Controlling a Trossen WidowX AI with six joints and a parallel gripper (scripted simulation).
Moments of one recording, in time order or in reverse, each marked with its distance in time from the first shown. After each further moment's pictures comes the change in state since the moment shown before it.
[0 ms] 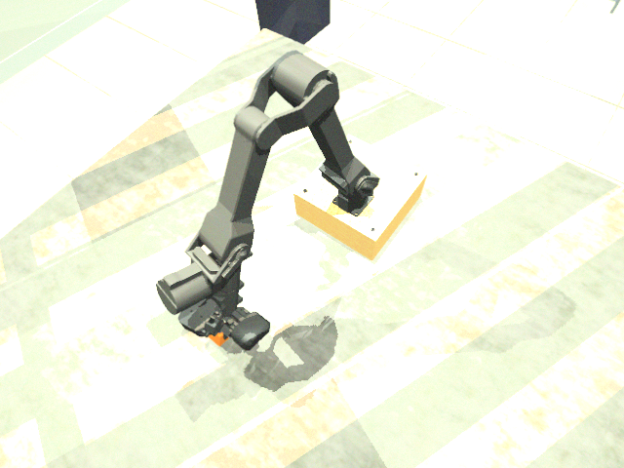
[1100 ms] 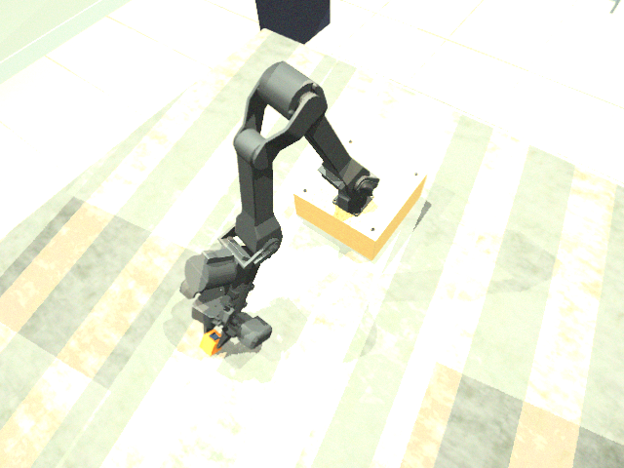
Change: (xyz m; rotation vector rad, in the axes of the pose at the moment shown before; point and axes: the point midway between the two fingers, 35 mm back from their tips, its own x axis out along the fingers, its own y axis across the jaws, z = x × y) arm 0.021 -0.002 0.003 -0.008 -0.375 -0.003
